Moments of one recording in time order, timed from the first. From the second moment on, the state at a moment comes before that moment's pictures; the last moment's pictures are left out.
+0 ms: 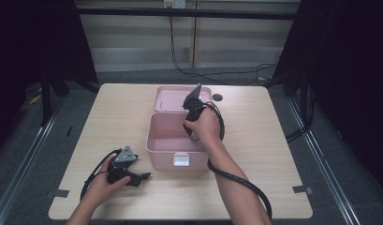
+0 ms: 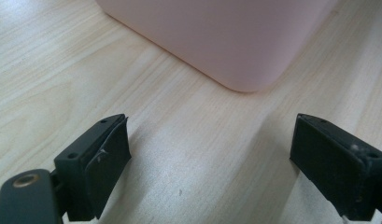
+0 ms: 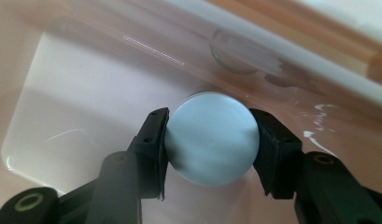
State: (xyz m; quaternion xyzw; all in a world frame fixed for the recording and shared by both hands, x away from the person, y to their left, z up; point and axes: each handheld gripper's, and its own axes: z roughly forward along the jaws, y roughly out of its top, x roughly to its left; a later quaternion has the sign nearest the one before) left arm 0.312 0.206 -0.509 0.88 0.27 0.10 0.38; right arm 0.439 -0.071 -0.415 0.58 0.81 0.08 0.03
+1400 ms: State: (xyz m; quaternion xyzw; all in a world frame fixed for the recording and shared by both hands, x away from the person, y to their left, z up) left arm 0.312 0.206 -0.509 0.88 0.27 0.10 0.38; right arm 0.439 -0.073 -0.428 0.57 0.82 0.07 0.03
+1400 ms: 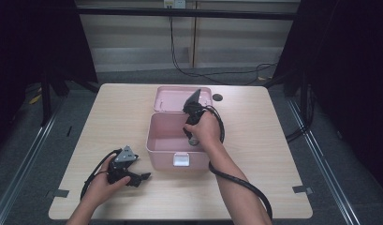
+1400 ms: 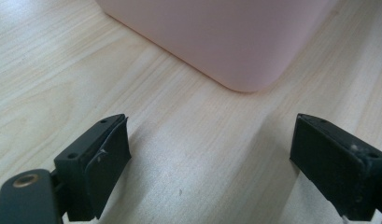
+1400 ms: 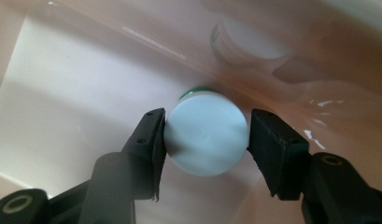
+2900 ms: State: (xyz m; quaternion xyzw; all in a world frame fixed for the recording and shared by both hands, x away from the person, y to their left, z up) left arm 0.312 0.207 -0.509 0.88 0.27 0.10 0.38; right arm 0.422 -0.082 -0.368 0.53 0.84 0.08 0.01
